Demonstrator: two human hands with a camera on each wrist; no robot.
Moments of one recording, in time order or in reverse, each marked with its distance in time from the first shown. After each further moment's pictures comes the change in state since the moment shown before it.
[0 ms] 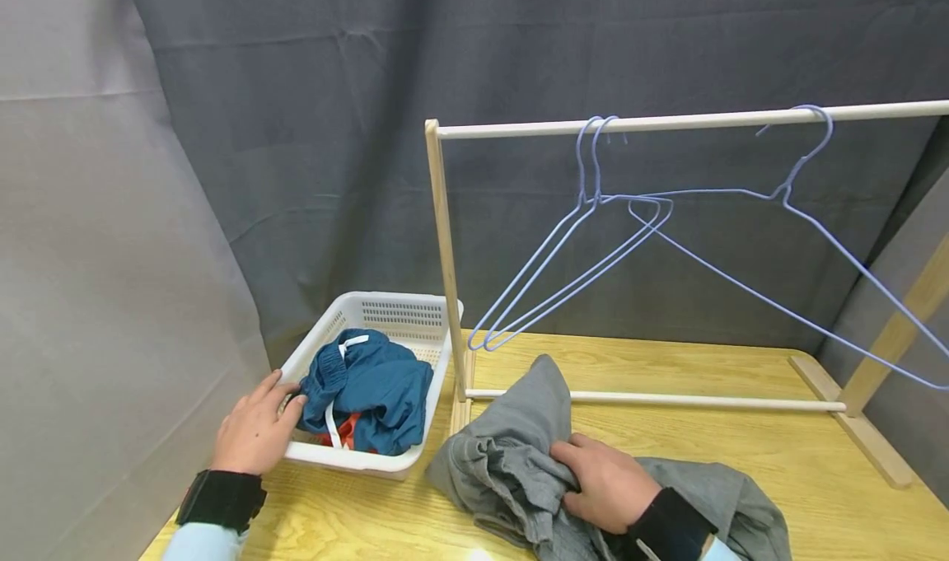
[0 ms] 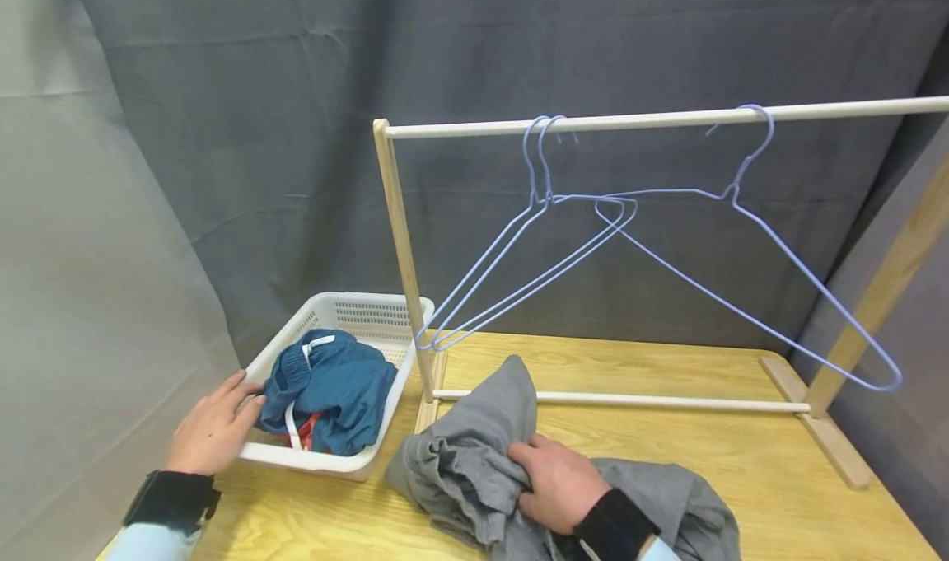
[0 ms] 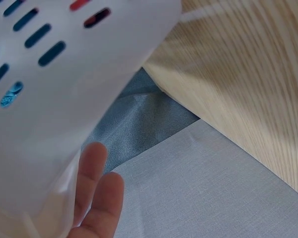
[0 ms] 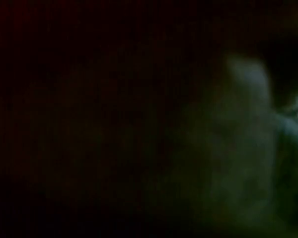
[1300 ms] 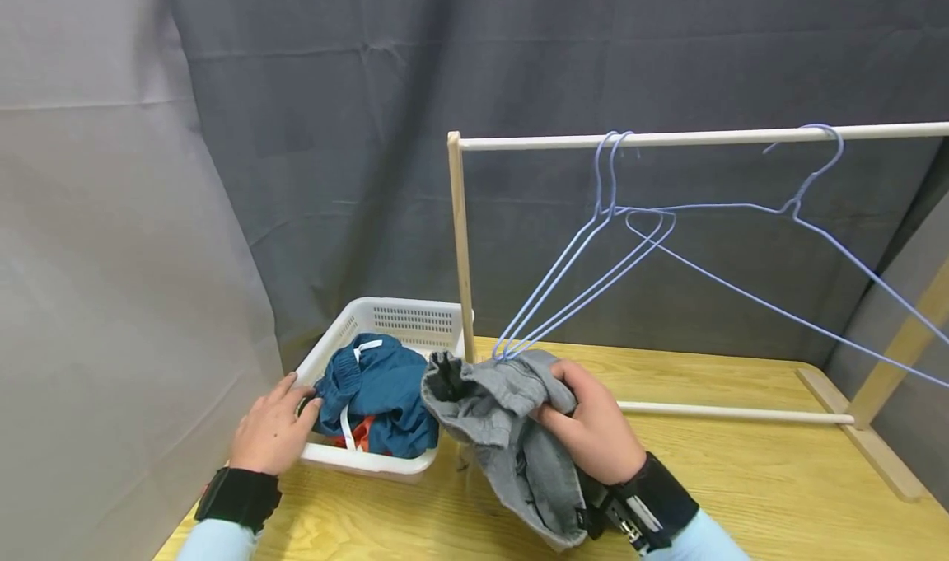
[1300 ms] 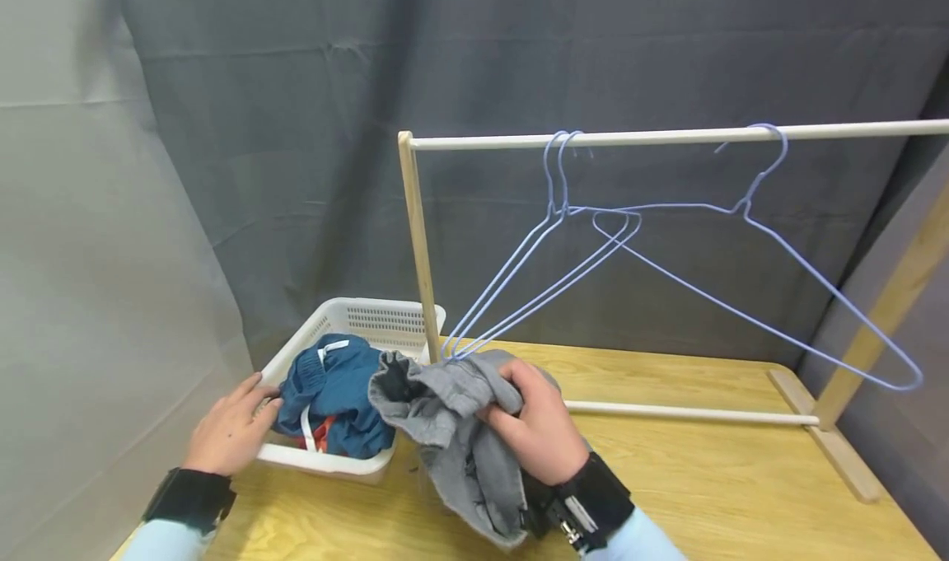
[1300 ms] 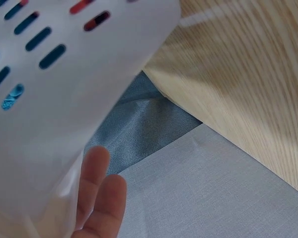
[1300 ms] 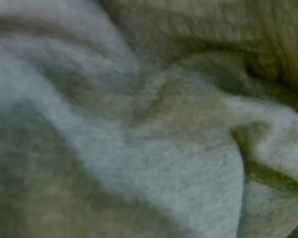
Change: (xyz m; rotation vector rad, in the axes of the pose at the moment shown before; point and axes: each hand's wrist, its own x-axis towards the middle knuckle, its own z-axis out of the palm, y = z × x) left_hand 0.001 -0.001 -0.002 0.001 -0.019 0.016; right_hand 0.028 -0.068 -0.053 0.389 0.719 -0.240
